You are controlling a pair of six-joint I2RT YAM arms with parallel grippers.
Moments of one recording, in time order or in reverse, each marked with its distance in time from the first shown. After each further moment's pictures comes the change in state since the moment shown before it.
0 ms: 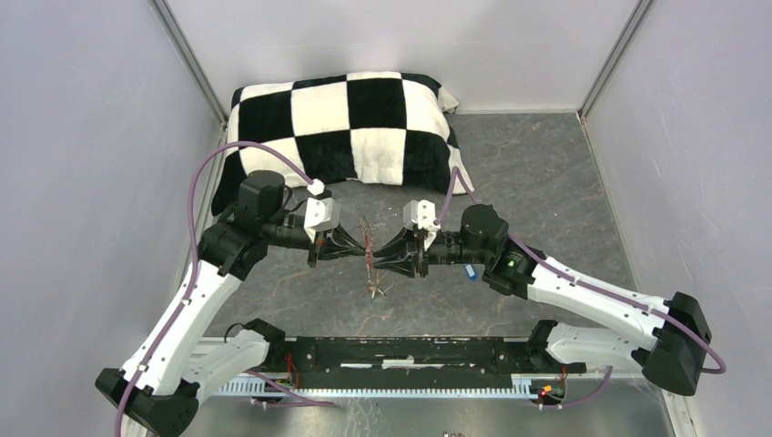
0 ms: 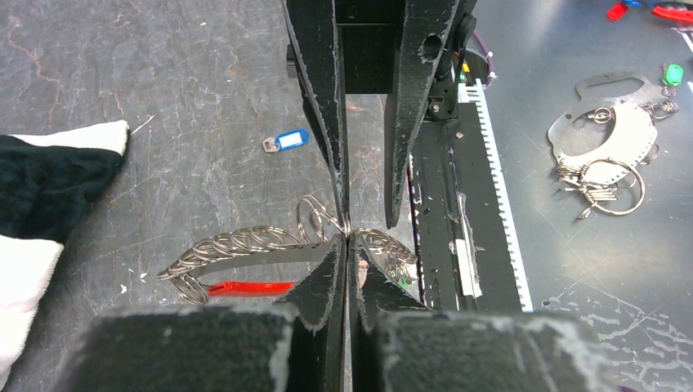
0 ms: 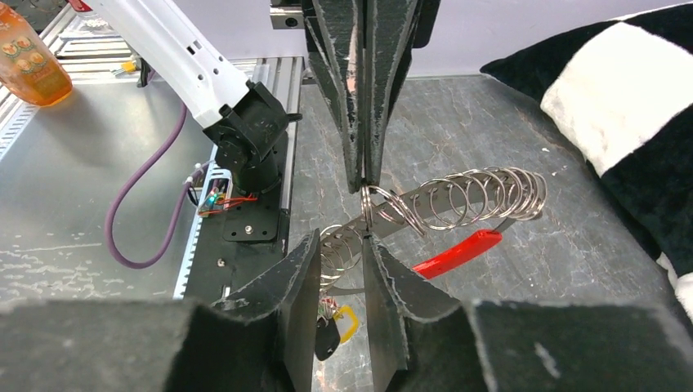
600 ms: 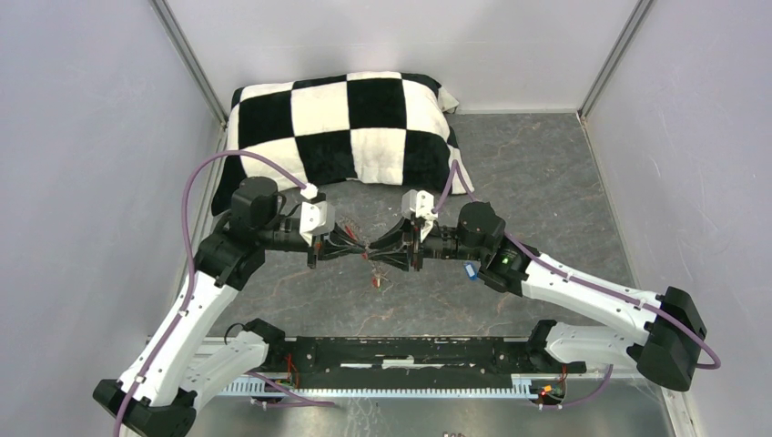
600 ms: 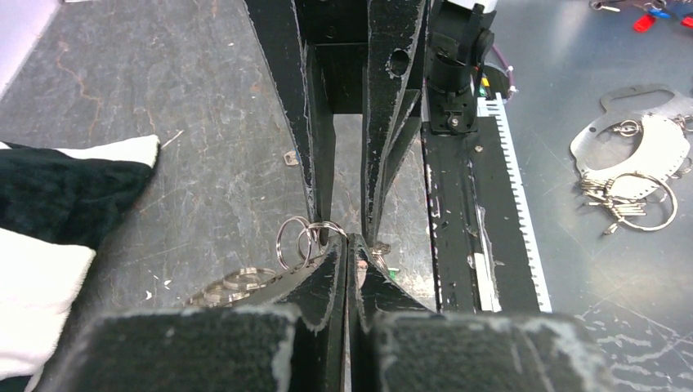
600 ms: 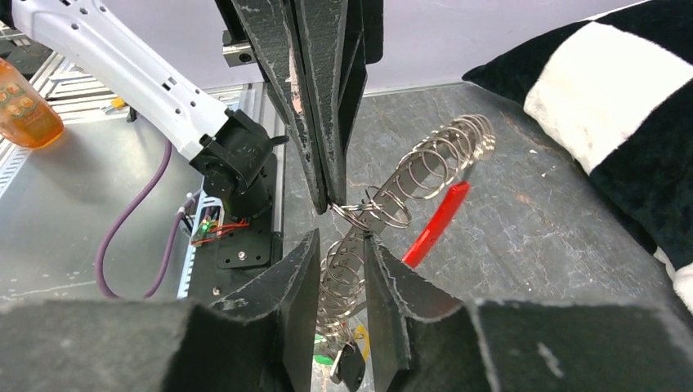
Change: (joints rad) left arm 0.000 -0.061 -0.057 0.109 -0.026 -0.056; right arm -0.006 0.047 0.013 0.074 0.048 0.079
